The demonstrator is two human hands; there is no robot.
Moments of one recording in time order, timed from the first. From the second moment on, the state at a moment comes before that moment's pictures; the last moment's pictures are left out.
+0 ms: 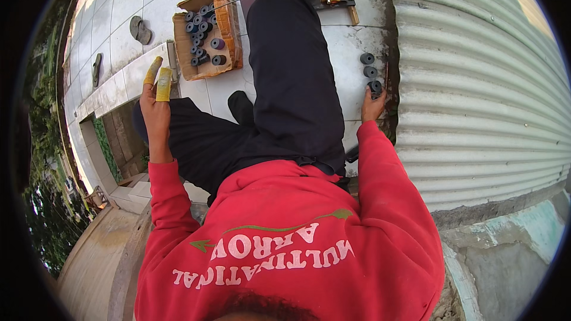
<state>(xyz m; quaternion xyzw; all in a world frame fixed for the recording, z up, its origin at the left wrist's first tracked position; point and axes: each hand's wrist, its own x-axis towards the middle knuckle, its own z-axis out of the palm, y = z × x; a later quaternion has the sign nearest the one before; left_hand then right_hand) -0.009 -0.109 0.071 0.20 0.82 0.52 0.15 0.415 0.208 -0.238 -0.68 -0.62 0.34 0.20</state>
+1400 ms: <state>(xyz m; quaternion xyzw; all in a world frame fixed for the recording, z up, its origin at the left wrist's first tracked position) 0.118 -0.103 0.032 0.11 0.68 0.70 0.18 0.169 0.078 0.010 -0.17 -0.60 0.78 0.04</state>
